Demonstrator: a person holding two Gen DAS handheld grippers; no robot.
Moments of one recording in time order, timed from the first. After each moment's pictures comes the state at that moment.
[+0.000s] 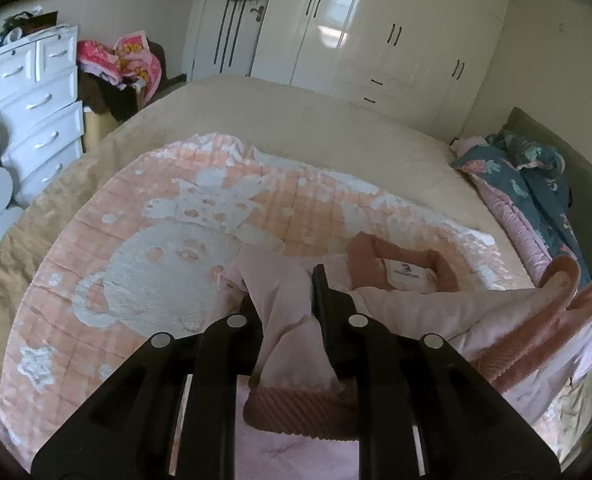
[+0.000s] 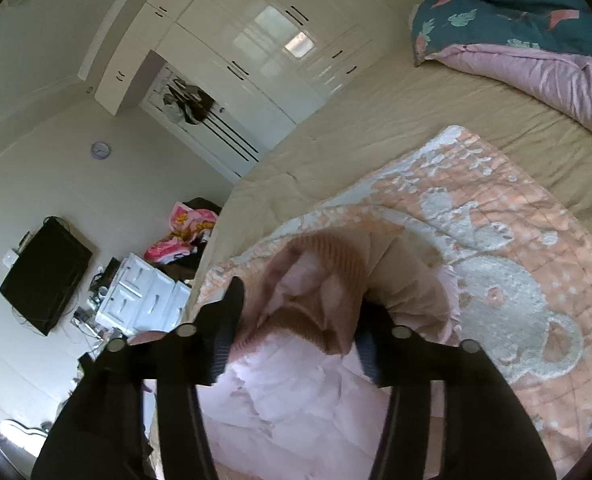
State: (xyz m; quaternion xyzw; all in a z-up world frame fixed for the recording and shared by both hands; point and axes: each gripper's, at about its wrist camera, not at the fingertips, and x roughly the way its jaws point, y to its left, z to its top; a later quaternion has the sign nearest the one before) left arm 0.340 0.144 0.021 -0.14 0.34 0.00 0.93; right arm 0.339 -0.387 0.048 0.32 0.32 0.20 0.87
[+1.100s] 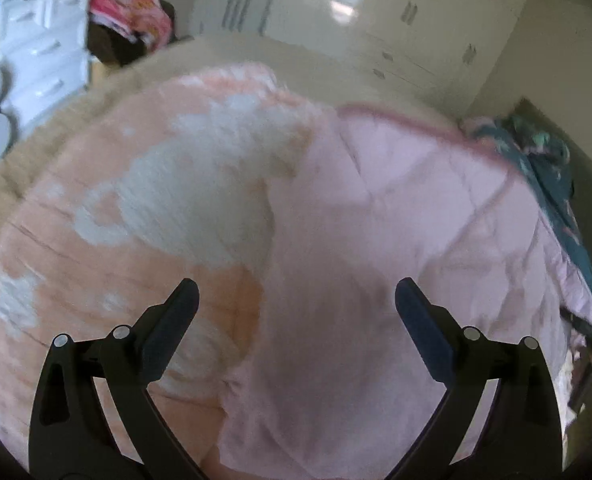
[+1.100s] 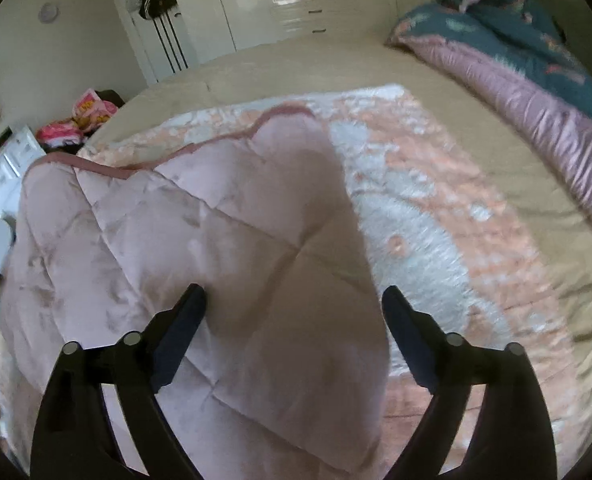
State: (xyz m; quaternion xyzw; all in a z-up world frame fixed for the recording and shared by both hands) left arm 0.305 0.173 -0.071 -0.17 0.39 -0.02 0.91; right arm 0.338 -0.352 -0.080 0.08 0.43 0.08 0.90
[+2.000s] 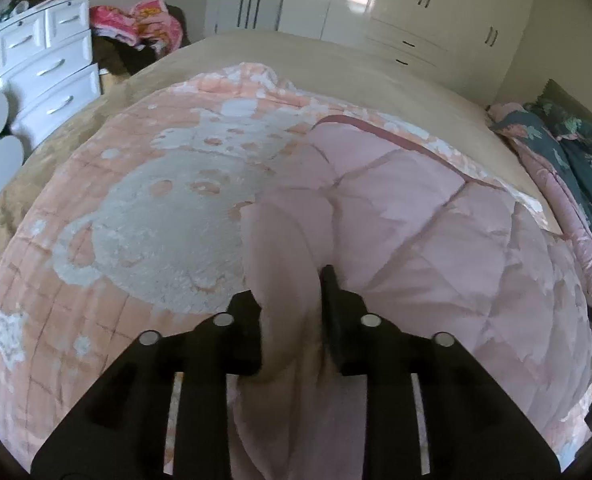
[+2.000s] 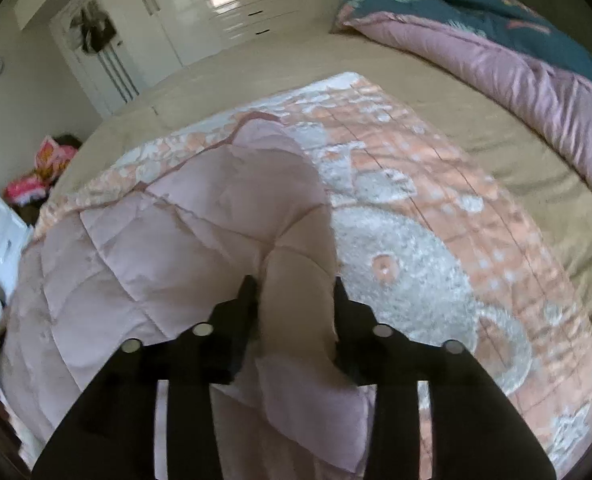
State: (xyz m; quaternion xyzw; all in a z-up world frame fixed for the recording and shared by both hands) left arm 0.362 0.146 -0.063 -0.13 0.40 0.04 0.91; right arm 0.380 -0.369 -0.086 0.15 0.43 -0.01 0.89
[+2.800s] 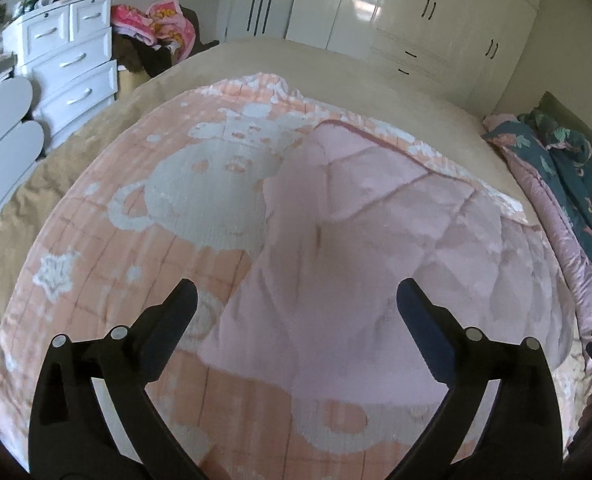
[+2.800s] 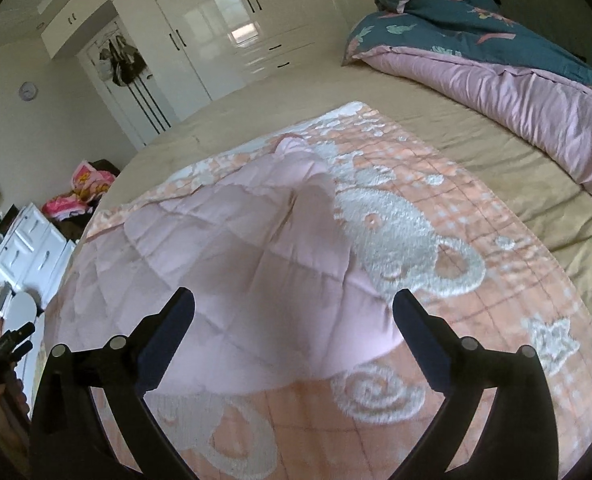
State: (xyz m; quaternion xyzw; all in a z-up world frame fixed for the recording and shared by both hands) left arm 0.272 0.144 -0.030 -0.15 0.39 0.05 0.91; right arm 0.247 -0.360 -0.038 0.17 0.37 0.03 0.91
